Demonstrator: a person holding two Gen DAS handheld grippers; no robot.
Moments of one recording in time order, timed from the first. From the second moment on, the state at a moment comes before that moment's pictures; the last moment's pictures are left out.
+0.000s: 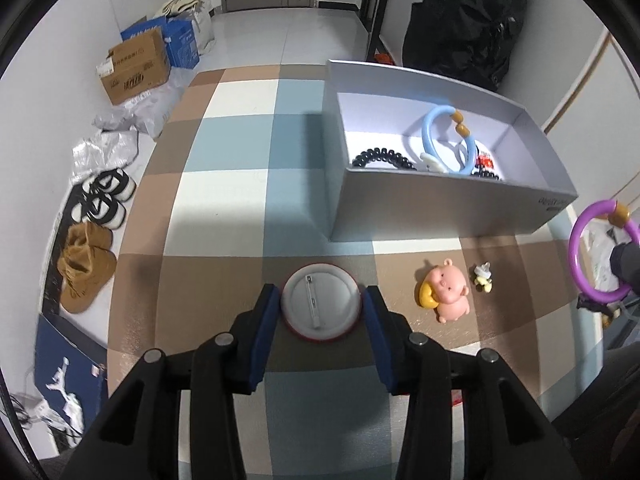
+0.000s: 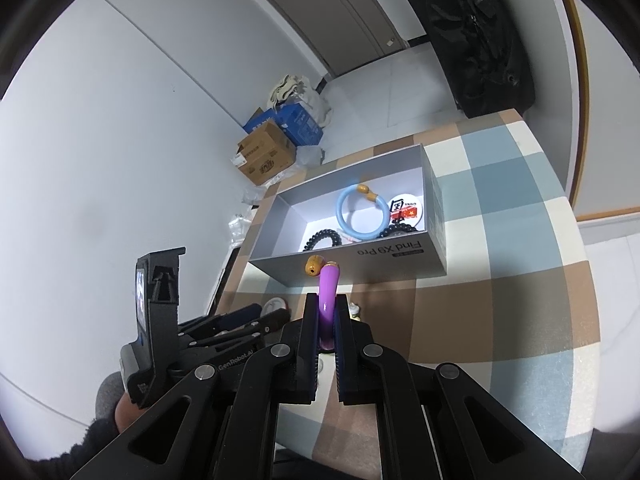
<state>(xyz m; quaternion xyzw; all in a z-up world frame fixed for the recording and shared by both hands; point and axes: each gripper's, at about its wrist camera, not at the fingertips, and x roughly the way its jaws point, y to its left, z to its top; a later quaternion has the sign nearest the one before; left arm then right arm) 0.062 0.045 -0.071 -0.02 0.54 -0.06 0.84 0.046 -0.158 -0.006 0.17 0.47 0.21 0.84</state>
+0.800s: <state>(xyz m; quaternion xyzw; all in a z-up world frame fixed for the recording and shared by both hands) 0.080 0.049 0.000 -0.18 0.39 -0.15 0.89 0.092 -0.166 0.007 0.21 0.44 0.20 0.85</state>
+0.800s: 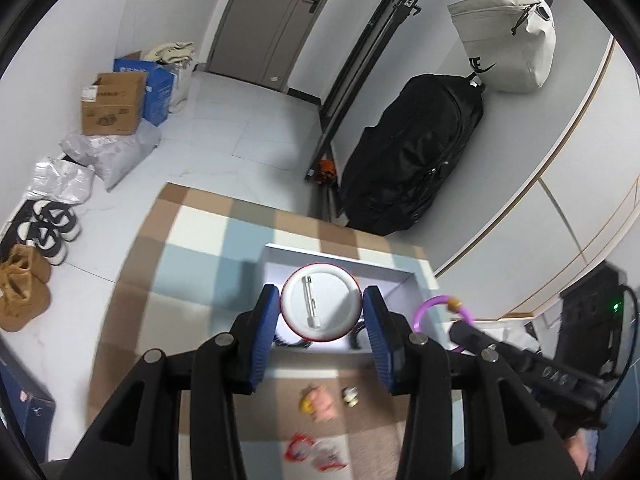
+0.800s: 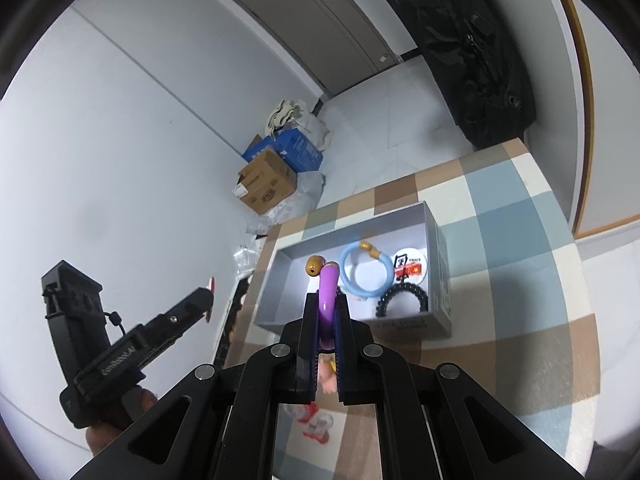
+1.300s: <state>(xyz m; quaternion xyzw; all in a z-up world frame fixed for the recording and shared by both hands) 0.113 0.027 -0.027 -0.20 0.45 -0.16 0.86 0.125 -0.172 -0.021 0.25 0.47 0.18 0.83</state>
